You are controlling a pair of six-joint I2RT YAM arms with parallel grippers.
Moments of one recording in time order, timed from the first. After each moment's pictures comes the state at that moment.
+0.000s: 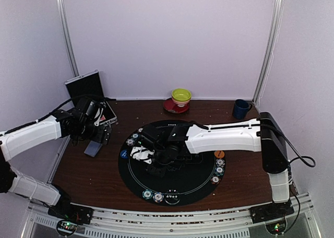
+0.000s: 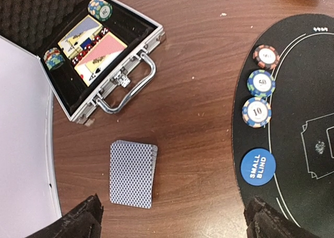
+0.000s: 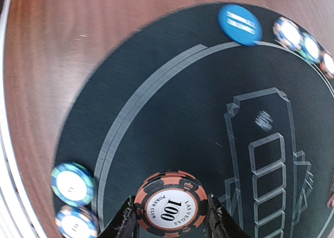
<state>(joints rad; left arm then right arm) -0.50 1.25 0.92 -0.60 -0.33 -0.16 1.19 2.10 1.72 -0.69 0.07 -0.19</state>
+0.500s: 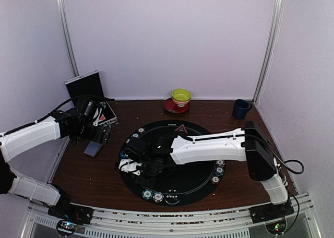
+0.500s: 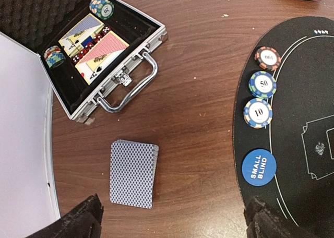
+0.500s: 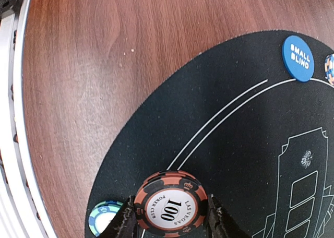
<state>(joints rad) -0.48 1.24 0.91 -0.59 -0.32 -0.16 1.27 2.24 1.86 -0.71 0.03 -0.19</state>
